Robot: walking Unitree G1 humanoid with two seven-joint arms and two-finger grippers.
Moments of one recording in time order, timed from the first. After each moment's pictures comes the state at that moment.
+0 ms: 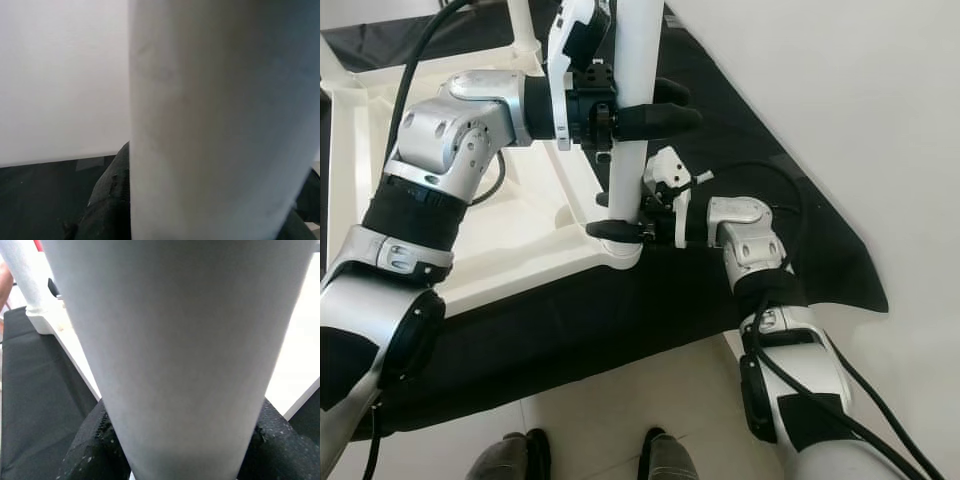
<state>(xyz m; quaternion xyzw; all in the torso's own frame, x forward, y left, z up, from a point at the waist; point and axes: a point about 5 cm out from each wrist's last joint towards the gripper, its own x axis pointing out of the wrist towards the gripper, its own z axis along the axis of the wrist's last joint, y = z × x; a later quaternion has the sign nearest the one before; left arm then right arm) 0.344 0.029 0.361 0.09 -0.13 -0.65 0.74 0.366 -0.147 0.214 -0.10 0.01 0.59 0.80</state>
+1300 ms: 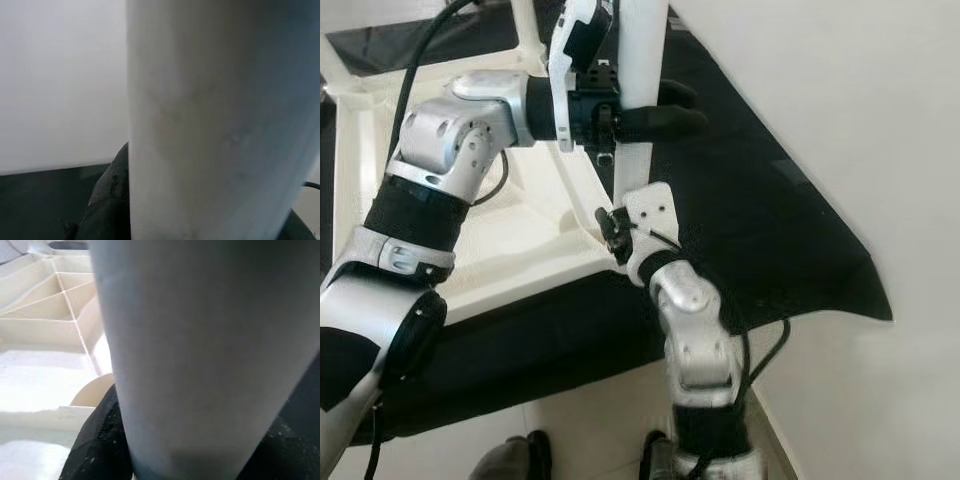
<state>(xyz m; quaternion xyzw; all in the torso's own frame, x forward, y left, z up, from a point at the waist) 0.343 0.029 0.364 0.08 -0.14 -0.64 0.75 0.314 -0.103 0.204 -0.07 -0.01 0.23 0.97</state>
